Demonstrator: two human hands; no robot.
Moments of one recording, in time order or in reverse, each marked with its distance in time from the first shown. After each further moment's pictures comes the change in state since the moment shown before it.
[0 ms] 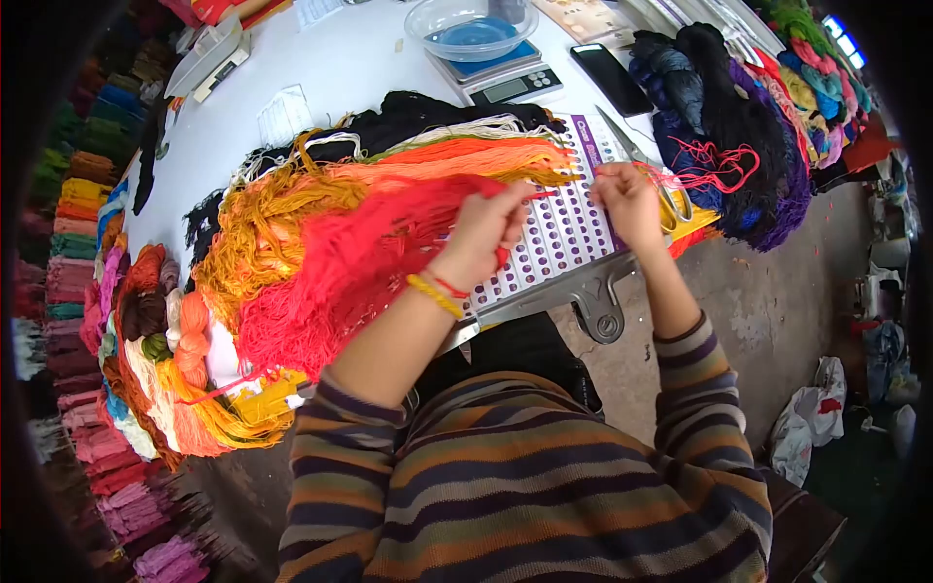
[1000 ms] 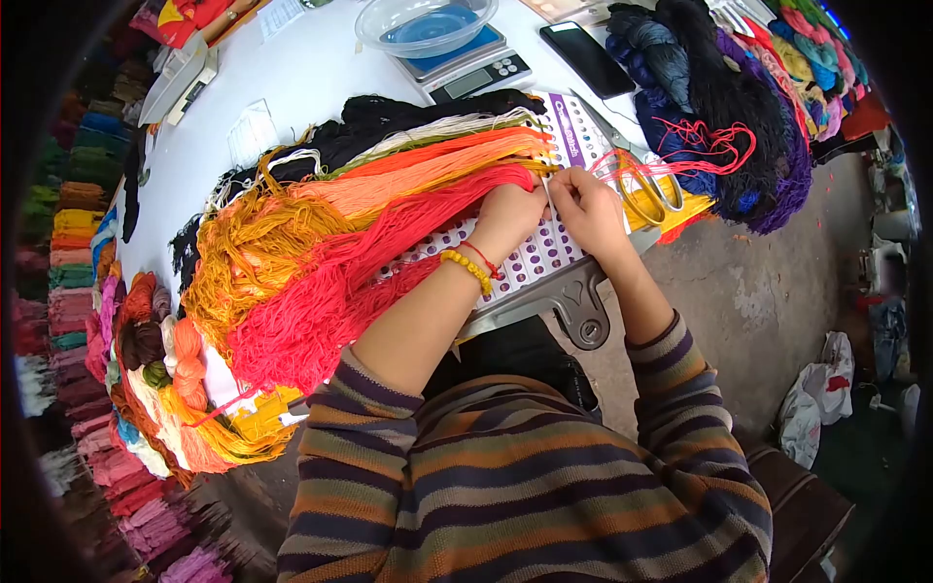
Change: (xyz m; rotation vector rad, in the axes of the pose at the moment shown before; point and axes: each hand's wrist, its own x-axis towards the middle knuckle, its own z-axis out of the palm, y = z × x) left_hand 0.074 -0.029 0.043 0.637 0.033 0.266; right_hand -0.012 -0.014 0.015 -0.423 0.014 -0.102
